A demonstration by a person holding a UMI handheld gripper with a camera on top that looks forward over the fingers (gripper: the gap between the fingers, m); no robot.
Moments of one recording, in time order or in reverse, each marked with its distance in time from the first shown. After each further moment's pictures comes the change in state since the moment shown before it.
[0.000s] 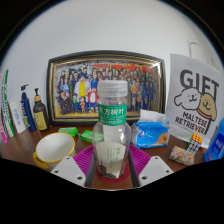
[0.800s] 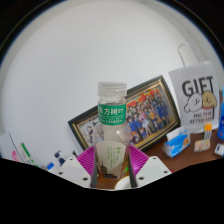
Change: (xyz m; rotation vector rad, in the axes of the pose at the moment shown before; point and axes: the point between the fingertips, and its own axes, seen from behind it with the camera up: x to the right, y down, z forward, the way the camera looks) arm -0.105 -0.179 -0.085 0.172 -0.139 0.457
